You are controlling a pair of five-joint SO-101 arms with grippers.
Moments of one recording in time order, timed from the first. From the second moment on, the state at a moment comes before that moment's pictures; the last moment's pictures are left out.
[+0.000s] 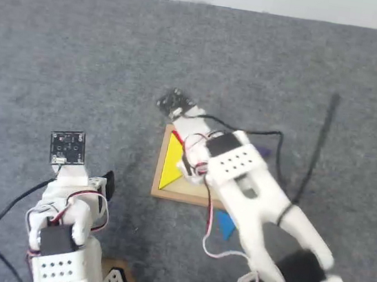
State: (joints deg) left arm -21.2 -103.4 97.0 71.0 -0.7; right arm -36.6 -9.6 30.5 58.5 13.8
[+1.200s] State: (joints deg) left arm -21.2 -103.4 97.0 71.0 -0.7; right arm -34.3 3.4 29.1 59.1 15.1
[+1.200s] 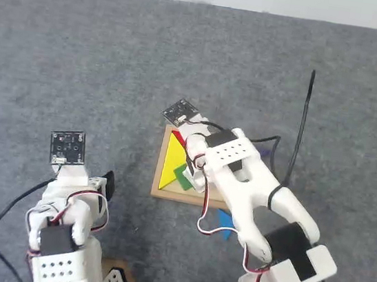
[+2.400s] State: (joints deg) left arm -21.2 -103.4 97.0 71.0 -0.7; right arm -31.6 3.3 28.1 52.0 14.2
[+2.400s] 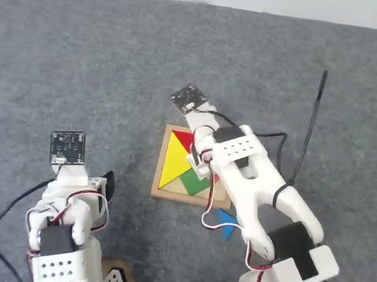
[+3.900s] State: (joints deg) left arm -21.2 -103.4 97.0 71.0 -0.7; right arm -13.7 5.4 29.6 48.9 14.9
